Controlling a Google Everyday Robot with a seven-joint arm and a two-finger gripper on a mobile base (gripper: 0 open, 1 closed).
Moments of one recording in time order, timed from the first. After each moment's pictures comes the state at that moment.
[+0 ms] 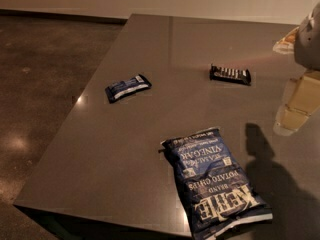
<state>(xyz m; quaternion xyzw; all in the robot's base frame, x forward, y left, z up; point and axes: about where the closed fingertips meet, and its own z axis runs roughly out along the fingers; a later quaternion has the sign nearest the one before) 0.438 -0.217 0.976 -0.60 0.78 -0.03 0.16</state>
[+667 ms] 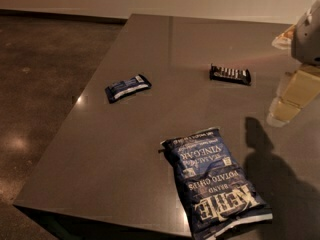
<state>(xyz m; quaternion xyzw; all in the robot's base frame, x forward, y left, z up) 0.458 -0.216 0.976 -0.59 0.79 -0.03 0.18</state>
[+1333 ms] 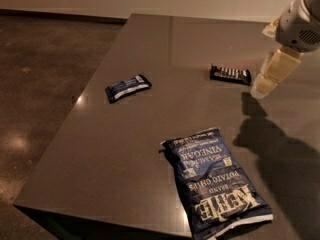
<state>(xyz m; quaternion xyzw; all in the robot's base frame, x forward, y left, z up) 0.542 -0.227 0.961 -0.57 0.79 -0.01 0.23</state>
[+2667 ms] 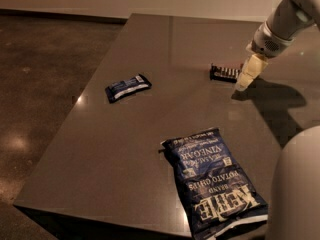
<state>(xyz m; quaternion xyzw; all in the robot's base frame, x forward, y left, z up) 0.676 -0.262 0.857 -0.54 0.82 0.04 0.18</state>
